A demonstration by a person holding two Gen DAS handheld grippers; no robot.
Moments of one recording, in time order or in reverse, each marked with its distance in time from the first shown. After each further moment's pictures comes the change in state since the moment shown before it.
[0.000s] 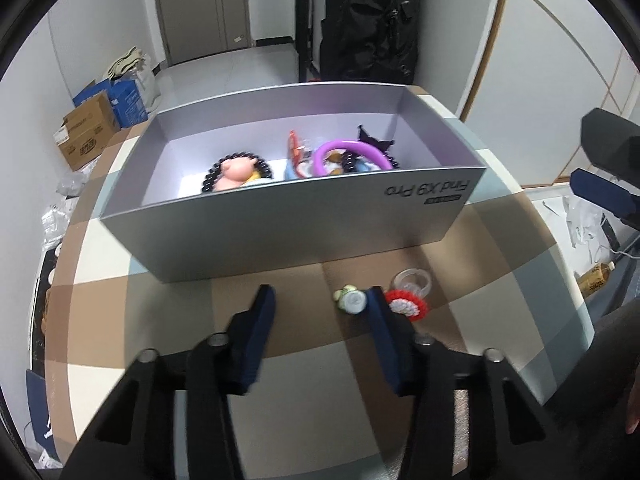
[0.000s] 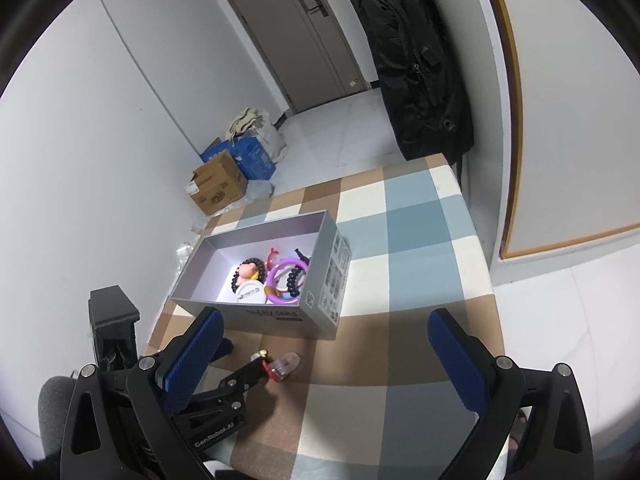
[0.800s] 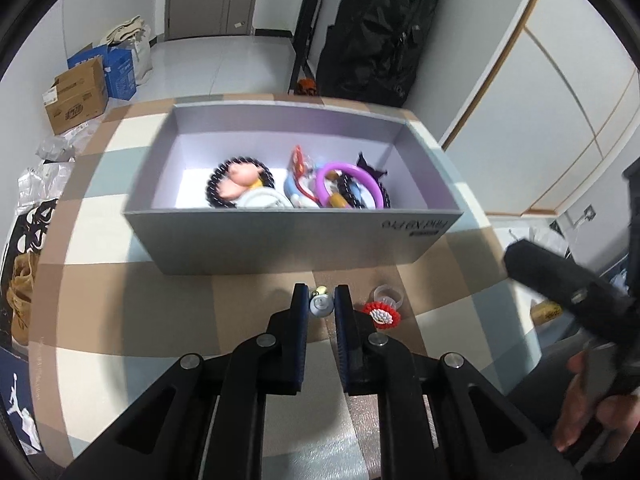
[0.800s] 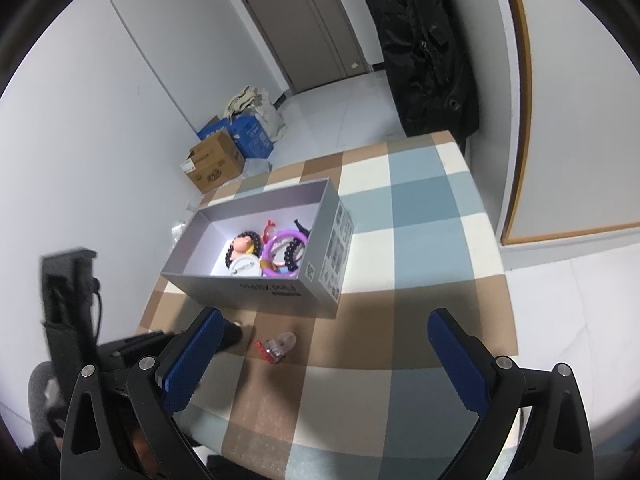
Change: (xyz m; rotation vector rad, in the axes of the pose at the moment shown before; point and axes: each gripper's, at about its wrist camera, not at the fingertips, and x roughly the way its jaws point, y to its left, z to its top) left arm -0.018 0.024 0.016 -0.148 0.008 -0.145; right arm 0.017 0.005 -0.011 -0.034 0.078 -0.017
